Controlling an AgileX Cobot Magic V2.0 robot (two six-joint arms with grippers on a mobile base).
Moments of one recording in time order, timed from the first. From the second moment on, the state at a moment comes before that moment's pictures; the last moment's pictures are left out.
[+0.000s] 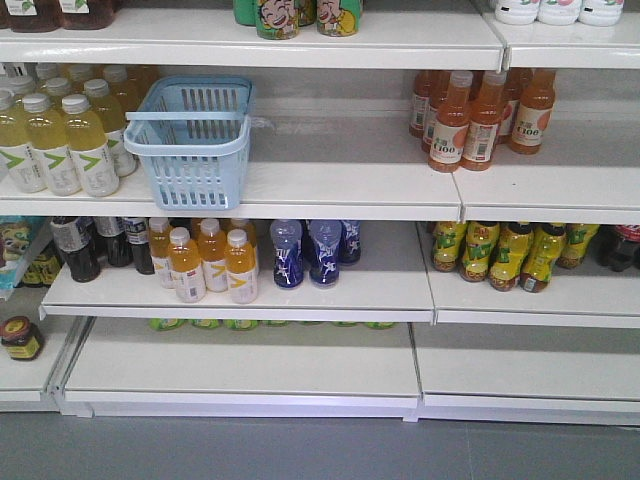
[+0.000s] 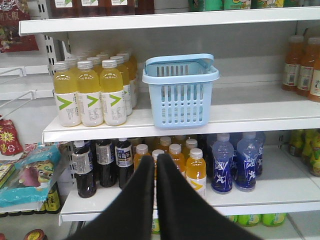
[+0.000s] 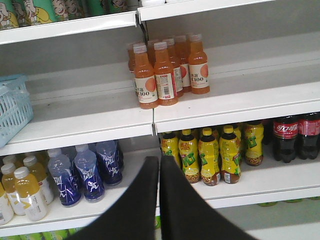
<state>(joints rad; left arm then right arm) -0.01 -0.01 0.03 0.06 0.12 -0.10 -0.03 -0.01 0.03 -0.30 0.13 0.45</state>
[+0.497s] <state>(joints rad) -0.01 -0.01 0.03 0.06 0.12 -0.10 -0.03 -0.01 0.03 -0.30 0.13 0.45</state>
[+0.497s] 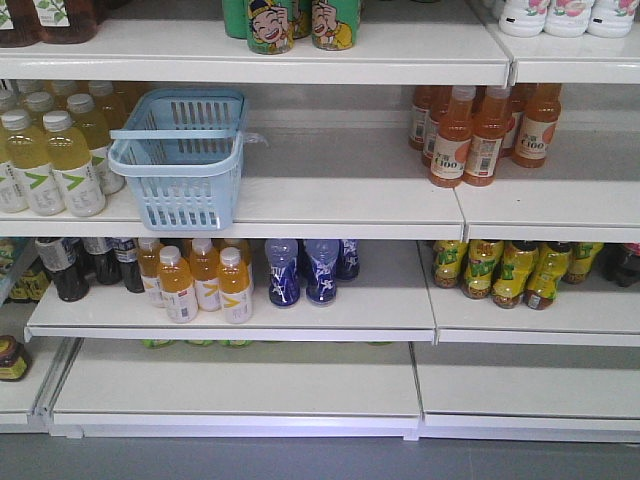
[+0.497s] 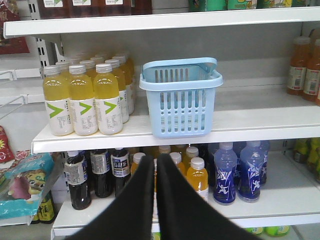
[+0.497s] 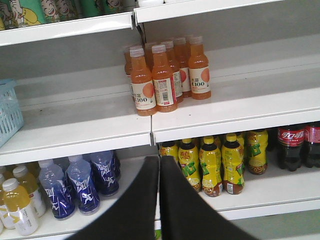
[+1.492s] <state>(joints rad) -0.01 -0.01 0.03 0.06 0.12 -0.10 -0.03 -0.01 0.03 -0.30 0.13 0.45</state>
